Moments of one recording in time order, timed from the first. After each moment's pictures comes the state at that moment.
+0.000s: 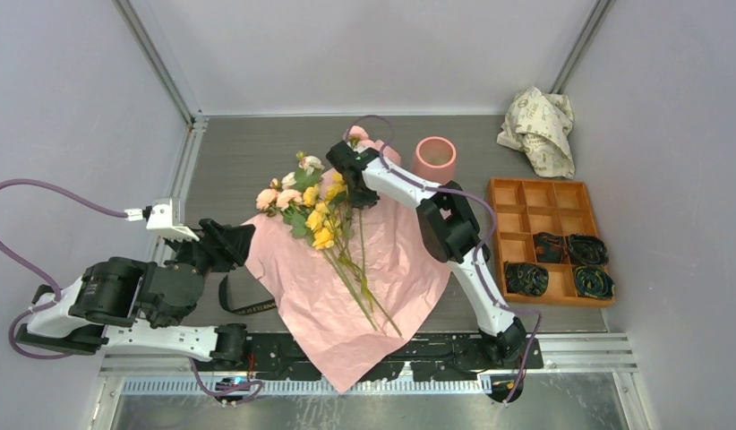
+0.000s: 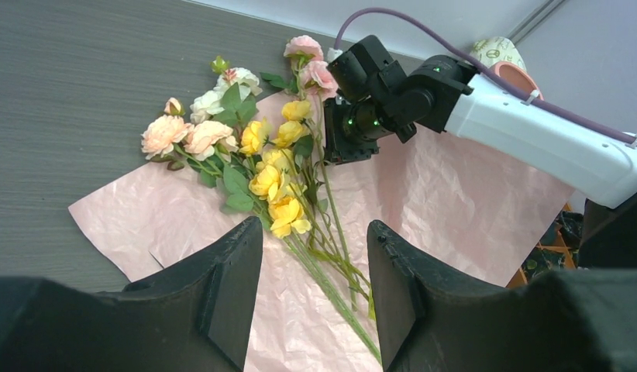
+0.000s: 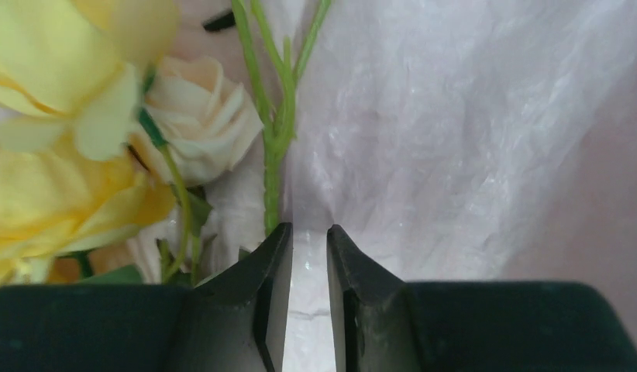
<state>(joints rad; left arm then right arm) -1.60 0.60 1.23 -1.21 -1.29 -1.00 0.71 2.38 2.04 -0.90 0.33 0.55</state>
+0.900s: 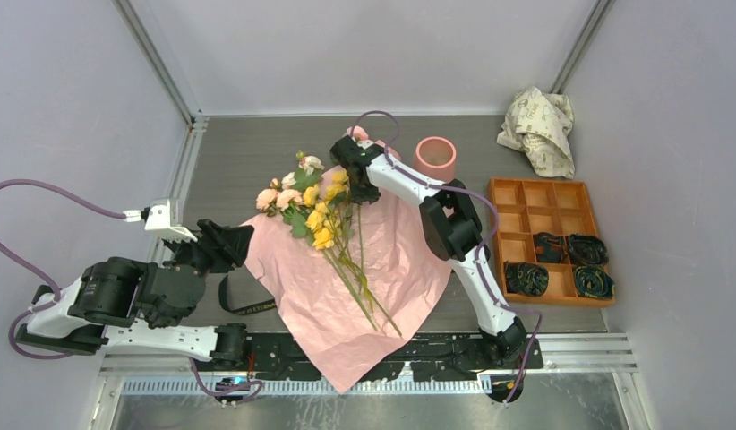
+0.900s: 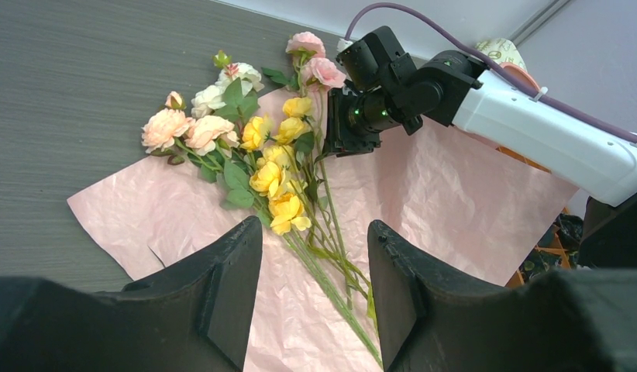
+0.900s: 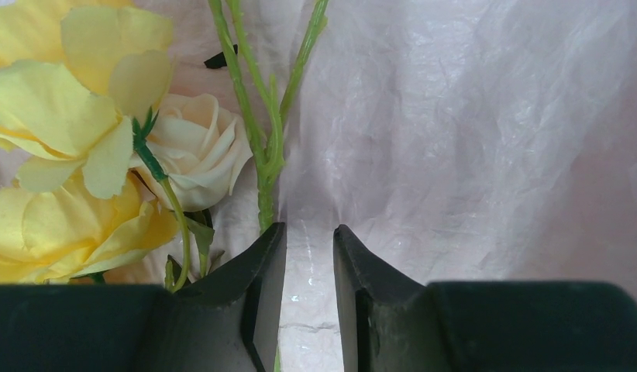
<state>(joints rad) -1.60 0.59 1.23 -1.26 -1.29 -1.05 0.69 2.39 2.07 -0.88 0.29 0.56</state>
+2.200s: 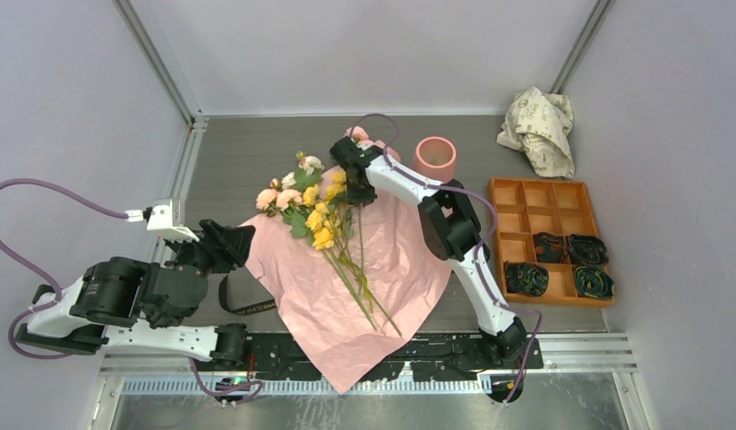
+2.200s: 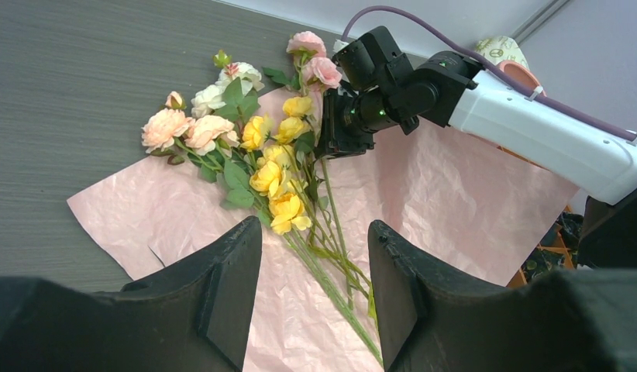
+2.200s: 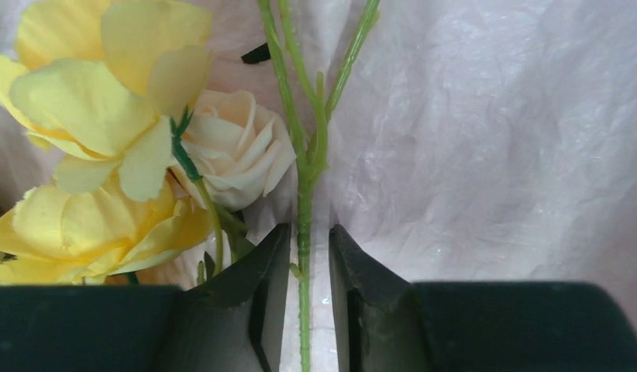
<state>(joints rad) -1.60 0.60 1.23 -1.25 -1.29 -1.06 0.69 2.40 2.06 -0.85 0.22 0.59</state>
